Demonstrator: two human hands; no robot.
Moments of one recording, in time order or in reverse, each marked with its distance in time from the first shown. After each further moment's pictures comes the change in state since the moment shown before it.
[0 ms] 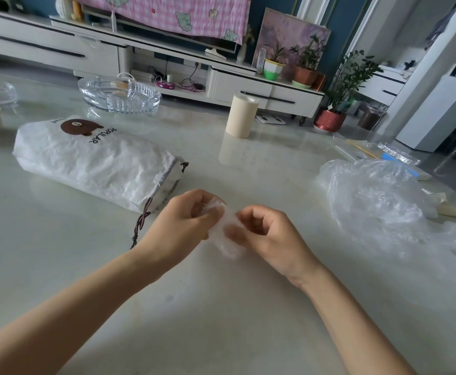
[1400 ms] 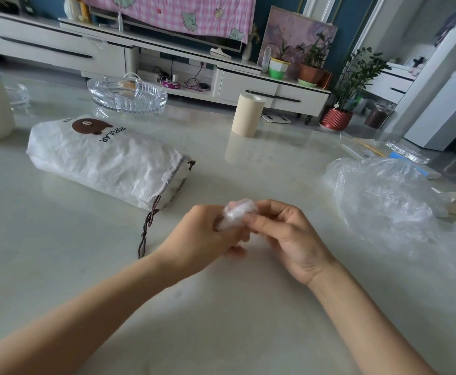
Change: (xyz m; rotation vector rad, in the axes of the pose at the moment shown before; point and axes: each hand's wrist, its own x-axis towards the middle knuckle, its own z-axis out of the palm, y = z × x) left_hand -0.004 -0.006 0.012 0.008 -0.137 0.017; right_hand 0.002 -0.002 -0.005 0.393 0.025 0.039
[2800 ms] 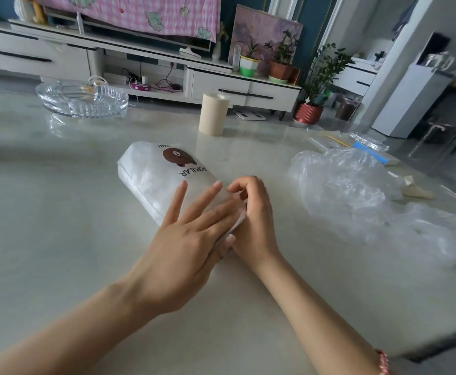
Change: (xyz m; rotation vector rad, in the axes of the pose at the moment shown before) left_hand 0.000 -0.016 0.020 0.902 0.038 0.709; right_hand 0.016 0.023 -0.004 -0.747 0.482 -0.528
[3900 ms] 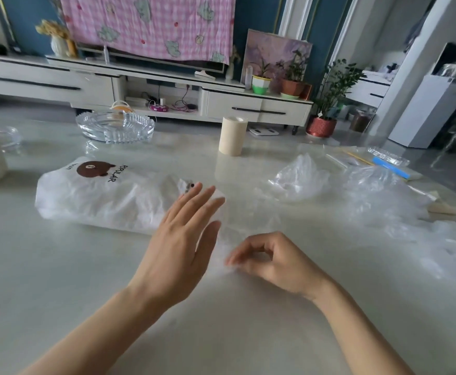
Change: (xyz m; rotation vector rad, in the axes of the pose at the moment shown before) left_hand 0.000 -0.029 -0.025 -0.107 0.220 -0.195; right_hand -0.002 -0.014 -0.034 0.216 -0.694 0.184
